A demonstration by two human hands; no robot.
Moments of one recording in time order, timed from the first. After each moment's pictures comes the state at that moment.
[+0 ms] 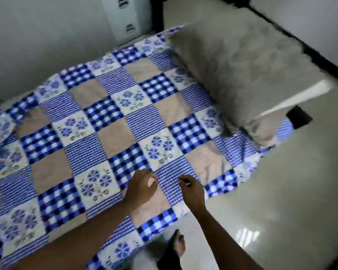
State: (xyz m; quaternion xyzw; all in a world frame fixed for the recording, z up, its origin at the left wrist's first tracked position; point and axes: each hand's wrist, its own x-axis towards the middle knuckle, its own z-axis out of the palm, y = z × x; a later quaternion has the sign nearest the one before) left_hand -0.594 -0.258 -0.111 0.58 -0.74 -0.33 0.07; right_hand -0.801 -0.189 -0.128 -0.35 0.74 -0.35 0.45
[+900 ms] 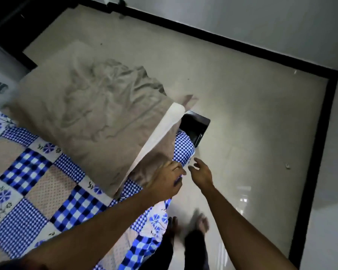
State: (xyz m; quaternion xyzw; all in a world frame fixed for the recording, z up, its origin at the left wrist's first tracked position) left_hand -1.144 -0.358 -0.114 0.14 -0.95 -0.28 0.04; right_hand -1.279 -0.253 -0.179 -0.09 0.84 -0.36 0.39
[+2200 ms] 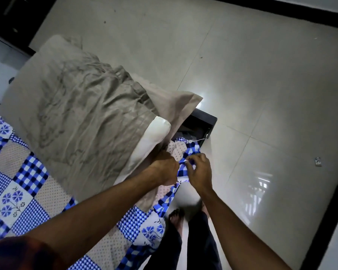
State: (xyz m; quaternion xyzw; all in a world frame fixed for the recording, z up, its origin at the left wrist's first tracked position) left_hand -1.272 -0.407 -0.094 0.09 -0.88 0.01 -0.46; right_hand -1.327 -0.285 -0.207 -0.26 0.83 -0.37 0.34
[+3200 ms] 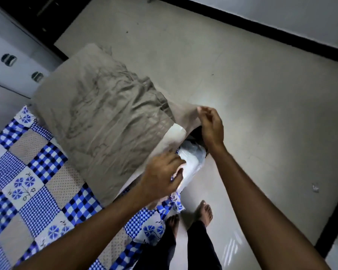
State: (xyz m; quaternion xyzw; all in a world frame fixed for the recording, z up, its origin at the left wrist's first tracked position) left_hand -1.215 -0.398 -0.024 0.22 -0.95 -0.20 0.12; right_hand -1.423 -0.395 -0.062 -0.14 0.71 -0.59 0.37
